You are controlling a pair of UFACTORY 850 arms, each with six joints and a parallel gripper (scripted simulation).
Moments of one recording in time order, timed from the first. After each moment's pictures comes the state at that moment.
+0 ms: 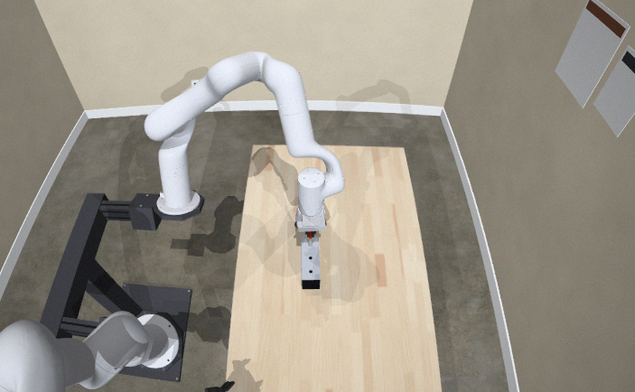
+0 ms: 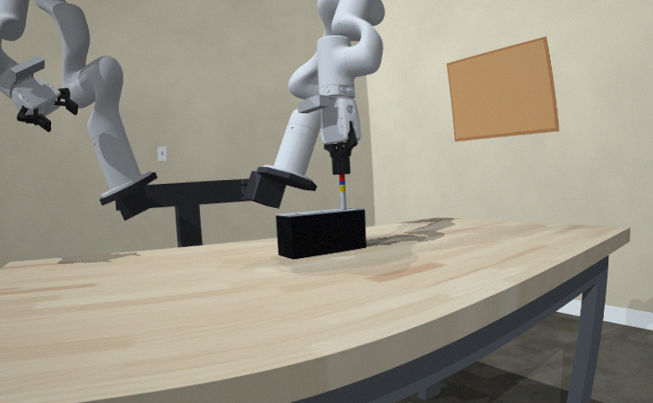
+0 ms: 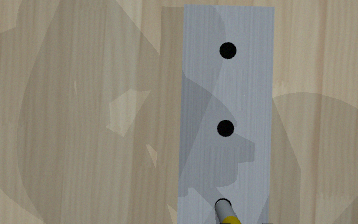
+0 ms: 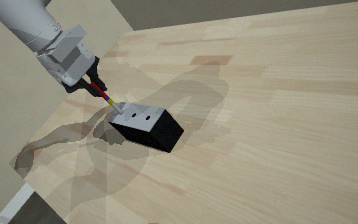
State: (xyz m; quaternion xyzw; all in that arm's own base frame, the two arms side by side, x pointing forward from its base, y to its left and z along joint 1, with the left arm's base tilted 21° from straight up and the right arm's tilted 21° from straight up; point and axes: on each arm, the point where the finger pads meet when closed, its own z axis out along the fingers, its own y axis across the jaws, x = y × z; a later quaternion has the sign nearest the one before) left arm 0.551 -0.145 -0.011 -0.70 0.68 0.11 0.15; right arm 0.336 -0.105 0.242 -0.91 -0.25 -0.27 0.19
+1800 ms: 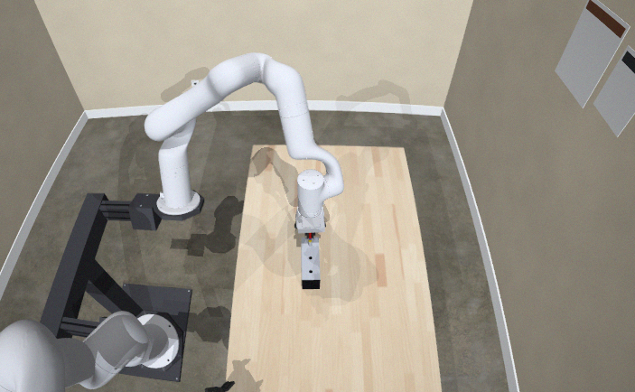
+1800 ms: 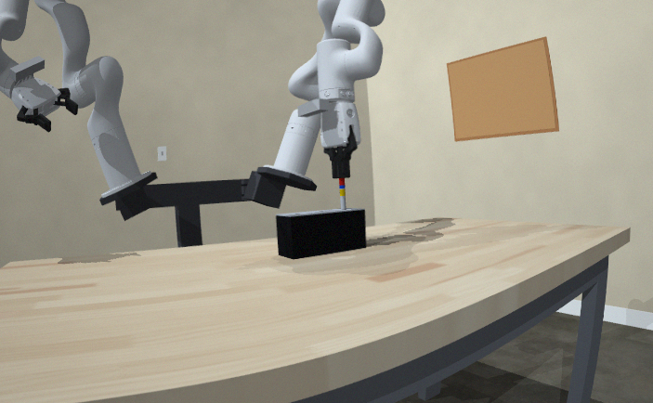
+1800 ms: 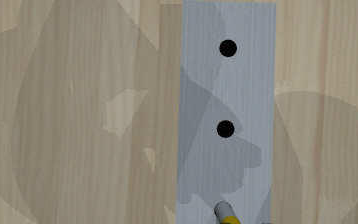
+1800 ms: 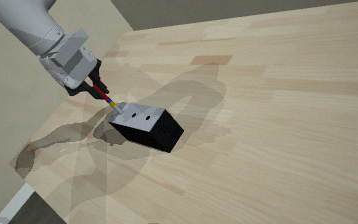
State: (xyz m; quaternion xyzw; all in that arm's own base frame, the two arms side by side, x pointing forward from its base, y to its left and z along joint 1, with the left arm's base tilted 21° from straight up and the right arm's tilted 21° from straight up) left arm 0.551 -0.142 -0.019 -0.70 0.68 0.10 0.15; right arm 0.336 -0.105 0.242 -0.91 -0.25 -0.27 0.19
